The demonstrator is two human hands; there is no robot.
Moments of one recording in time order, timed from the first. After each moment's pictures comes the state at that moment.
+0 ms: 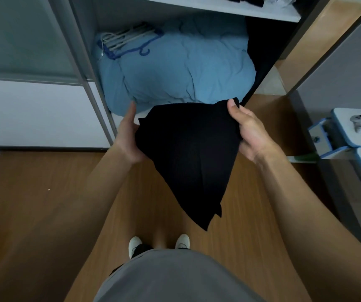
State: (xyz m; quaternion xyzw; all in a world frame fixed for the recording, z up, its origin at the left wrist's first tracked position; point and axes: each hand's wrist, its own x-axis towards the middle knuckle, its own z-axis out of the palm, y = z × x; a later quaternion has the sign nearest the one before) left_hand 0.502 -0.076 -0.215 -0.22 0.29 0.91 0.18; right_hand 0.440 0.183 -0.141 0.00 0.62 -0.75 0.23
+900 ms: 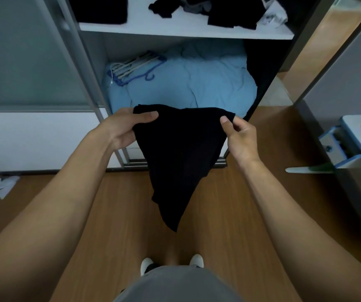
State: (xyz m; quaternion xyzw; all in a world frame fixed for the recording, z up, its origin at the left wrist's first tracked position) left_hand 0.466 -0.112 -0.138 -0.13 0.58 0.80 0.09; right_hand 0.427 0.166 -0.157 -0.02 0.77 -0.64 -0.01
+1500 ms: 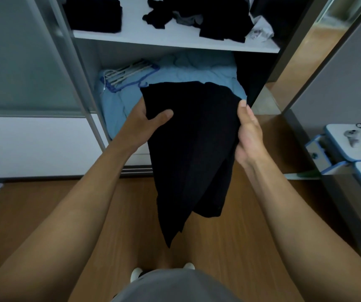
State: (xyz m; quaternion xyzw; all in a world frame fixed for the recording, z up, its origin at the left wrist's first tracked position) left_hand 0.458 -0.060 -0.132 0.02 0.76 0.64 -0.12; right_hand 0.420 0.179 -0.116 0.01 0.53 -0.85 0.07
